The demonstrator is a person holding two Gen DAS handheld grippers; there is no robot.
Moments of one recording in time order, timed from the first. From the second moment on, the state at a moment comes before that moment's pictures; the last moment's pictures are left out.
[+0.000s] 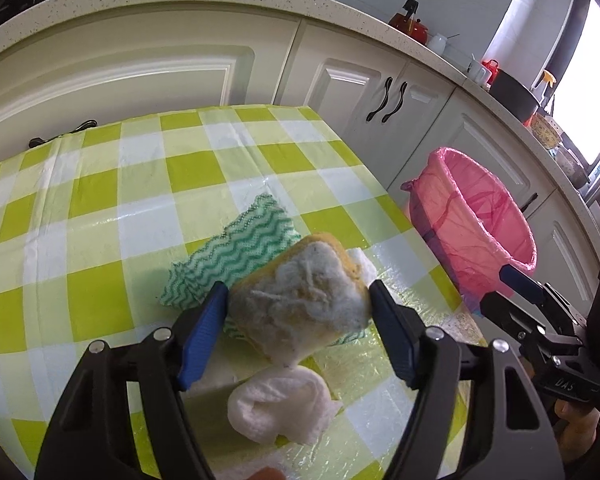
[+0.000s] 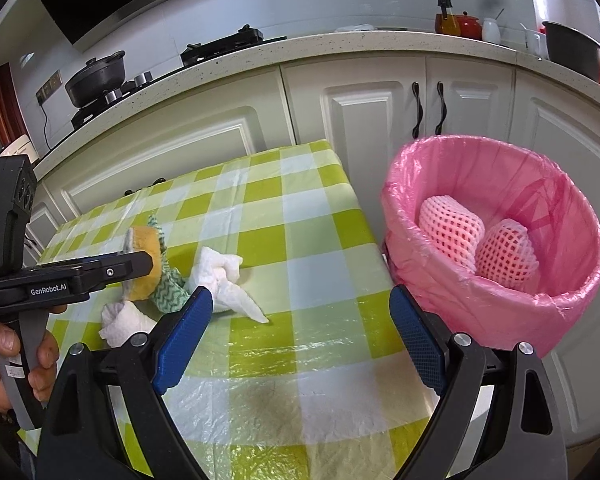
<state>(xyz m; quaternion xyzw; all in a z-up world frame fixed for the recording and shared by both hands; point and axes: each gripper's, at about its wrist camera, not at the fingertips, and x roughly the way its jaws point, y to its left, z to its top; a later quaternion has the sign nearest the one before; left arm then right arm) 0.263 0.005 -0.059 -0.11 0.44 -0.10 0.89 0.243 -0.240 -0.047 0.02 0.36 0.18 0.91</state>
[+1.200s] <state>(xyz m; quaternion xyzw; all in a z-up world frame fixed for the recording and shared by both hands) 0.263 0.057 -0.037 -0.18 0.40 -0.10 0.90 0.258 -0.151 -0.064 -0.01 0.40 0.27 0.88</state>
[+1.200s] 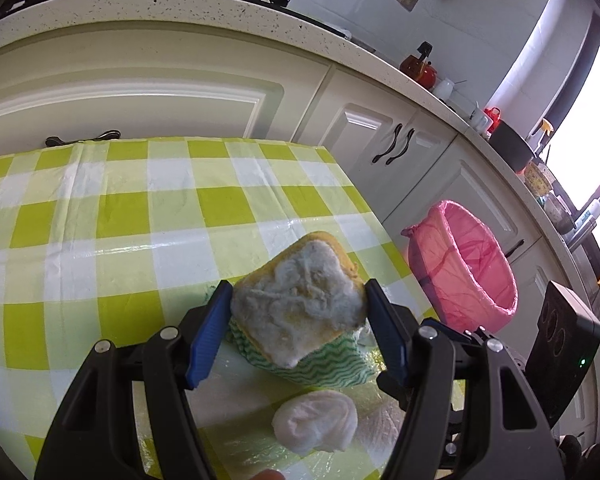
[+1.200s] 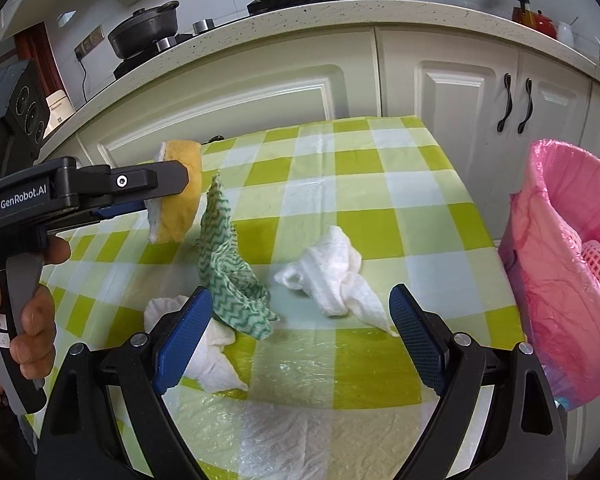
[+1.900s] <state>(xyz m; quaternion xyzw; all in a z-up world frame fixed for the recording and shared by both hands) 0.255 0.101 -0.032 -0.20 0.38 -0.06 0.90 0.277 -0.103 -0.060 -0.02 0.42 0.31 0.85</state>
